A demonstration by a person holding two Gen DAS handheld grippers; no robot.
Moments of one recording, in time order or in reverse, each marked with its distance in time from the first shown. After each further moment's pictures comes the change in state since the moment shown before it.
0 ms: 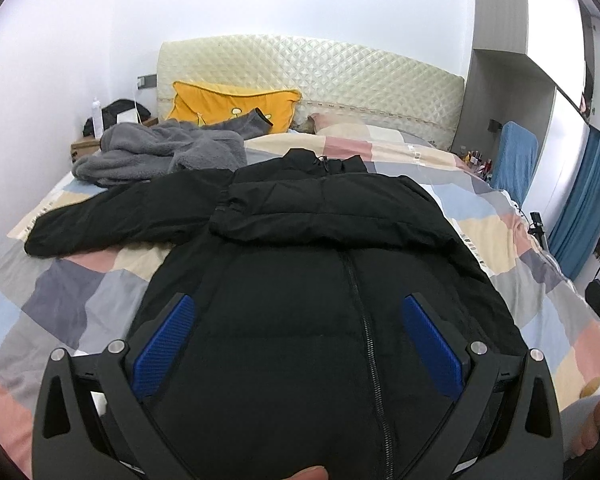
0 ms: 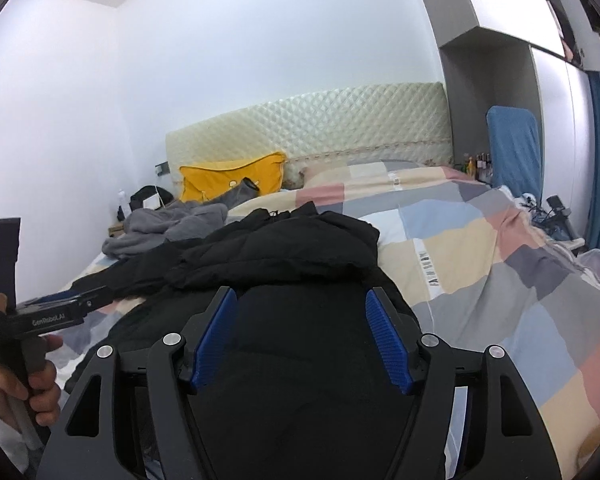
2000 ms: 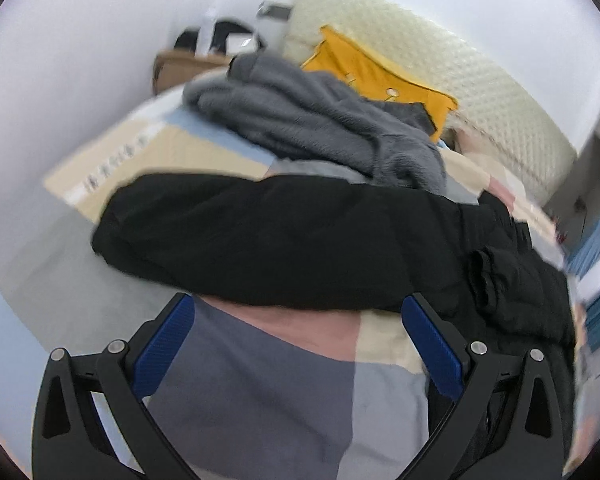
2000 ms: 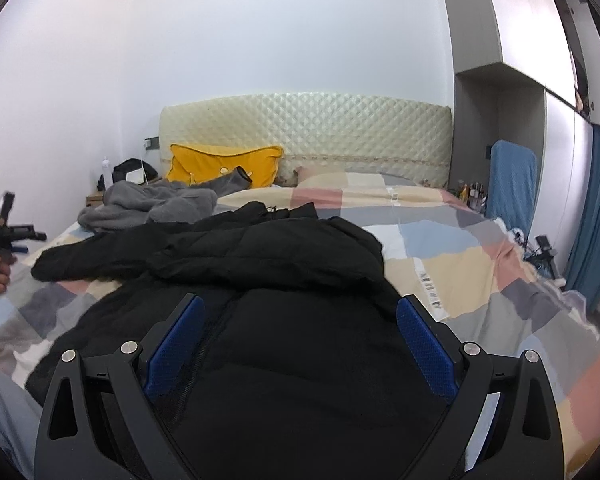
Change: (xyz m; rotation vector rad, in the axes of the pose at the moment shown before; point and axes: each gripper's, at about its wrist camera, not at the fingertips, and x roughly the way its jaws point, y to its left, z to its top) left arm 0.128 0.416 0.053 -0.381 0.175 0.081; right arm 0.047 0.066 -0.002 -0.112 0.033 -0.093
